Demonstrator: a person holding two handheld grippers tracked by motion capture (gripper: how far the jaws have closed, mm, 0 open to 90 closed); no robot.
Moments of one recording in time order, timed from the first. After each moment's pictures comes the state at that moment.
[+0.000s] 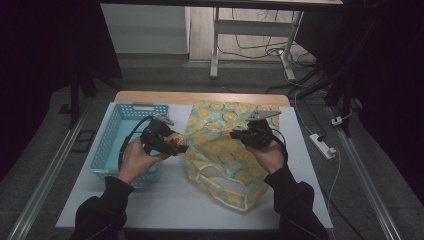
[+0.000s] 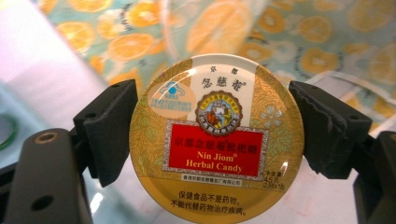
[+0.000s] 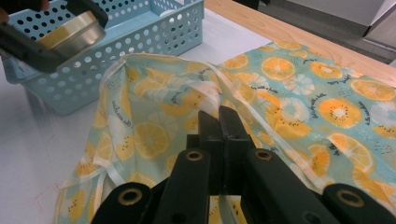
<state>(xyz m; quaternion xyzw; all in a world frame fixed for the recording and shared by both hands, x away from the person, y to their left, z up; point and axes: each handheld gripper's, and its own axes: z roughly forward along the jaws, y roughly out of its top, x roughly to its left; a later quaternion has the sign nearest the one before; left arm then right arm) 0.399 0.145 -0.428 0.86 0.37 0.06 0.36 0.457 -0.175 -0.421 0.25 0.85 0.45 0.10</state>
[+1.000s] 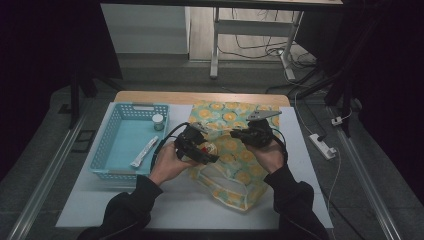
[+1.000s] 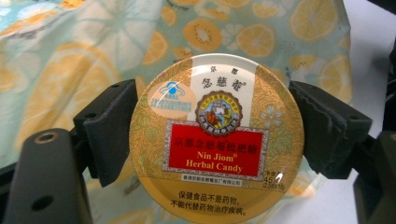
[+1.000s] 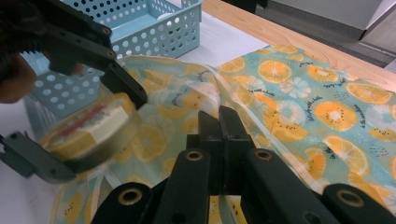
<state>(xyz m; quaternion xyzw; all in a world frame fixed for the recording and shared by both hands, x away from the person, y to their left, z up) 0.416 0.062 -0.448 0.87 0.31 0.01 0.37 0.457 -0.175 -0.421 0.25 0.85 0.45 0.11</state>
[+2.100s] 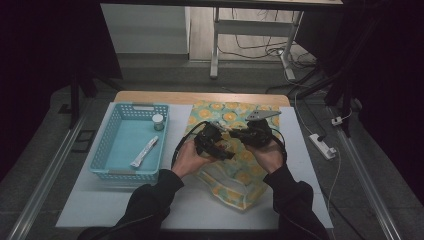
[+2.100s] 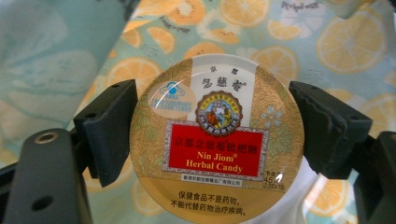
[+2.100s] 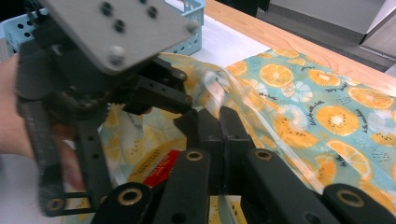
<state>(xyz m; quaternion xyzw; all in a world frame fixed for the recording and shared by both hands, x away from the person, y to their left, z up) 0.455 0.016 -0.474 0.88 0.30 0.01 0.38 0.457 -0.173 -0.420 0.25 0.85 0.46 0.11</state>
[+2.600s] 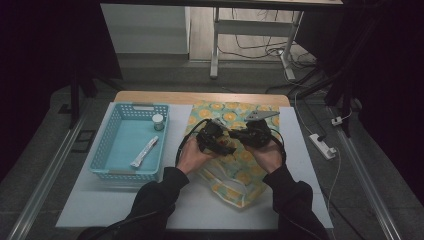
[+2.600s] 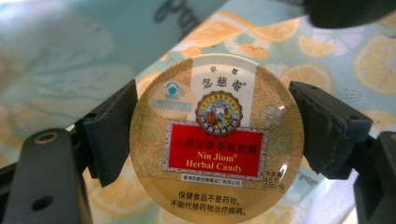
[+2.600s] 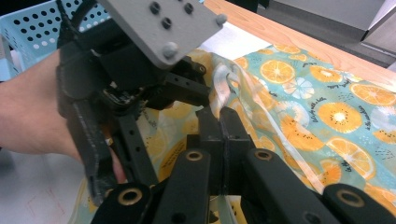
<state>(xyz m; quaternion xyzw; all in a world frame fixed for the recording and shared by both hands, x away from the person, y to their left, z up) 0.471 0.013 -0.484 0.87 0.32 0.04 0.38 0.458 -0.172 -0.424 0.25 0.85 0.45 0.10</state>
